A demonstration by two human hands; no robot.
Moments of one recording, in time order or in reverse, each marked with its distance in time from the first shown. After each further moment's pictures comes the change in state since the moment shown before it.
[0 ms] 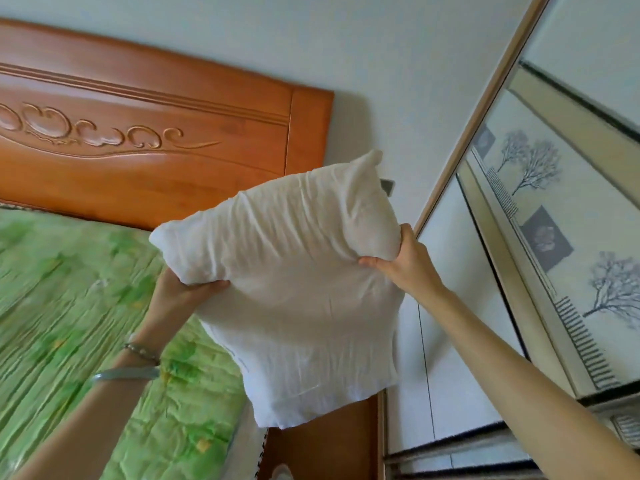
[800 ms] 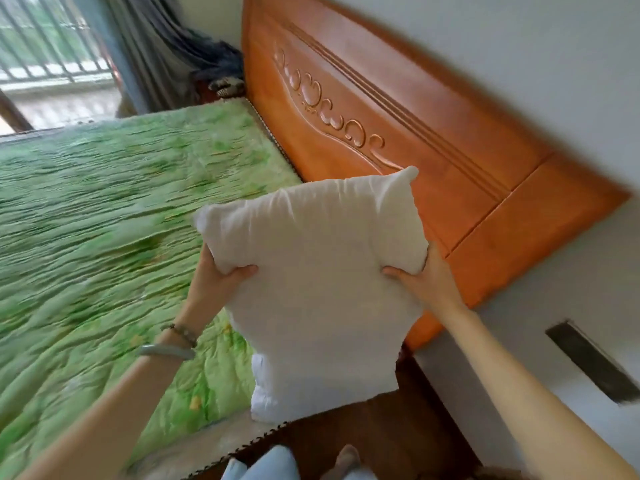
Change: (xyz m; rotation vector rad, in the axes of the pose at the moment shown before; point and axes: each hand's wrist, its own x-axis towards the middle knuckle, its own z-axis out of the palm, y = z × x) left_hand 0.070 -0.047 0.012 0.224 0.935 -0.232; right_hand 0.301 -0.021 0.201 0.311 -0.760 -0.365
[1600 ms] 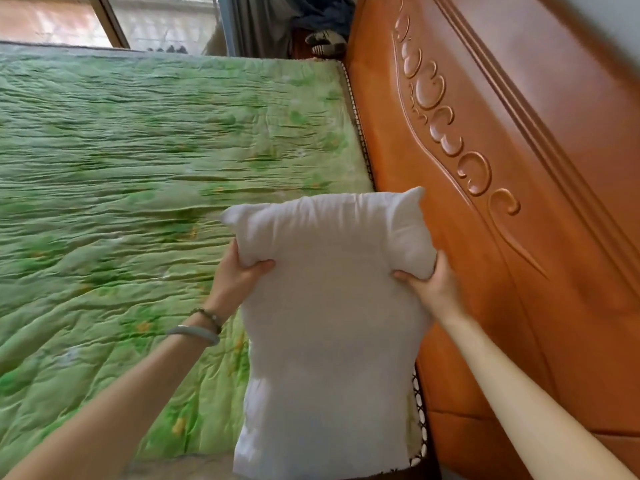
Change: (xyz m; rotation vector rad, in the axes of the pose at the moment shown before) left_hand 0.146 -0.090 -0.011 0.014 0.294 -0.304; right_hand 0.245 0.018 0.148 -0.070 -0.254 -0.021
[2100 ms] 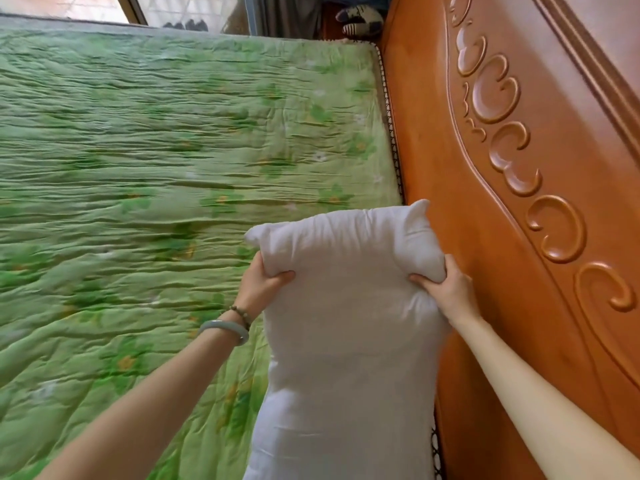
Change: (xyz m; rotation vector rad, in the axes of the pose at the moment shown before) left_hand 0.150 -0.055 0.057 0.049 -0.025 -0.188; right_hand 0.177 0.034 0.061 -0.257 -0.087 -0.009
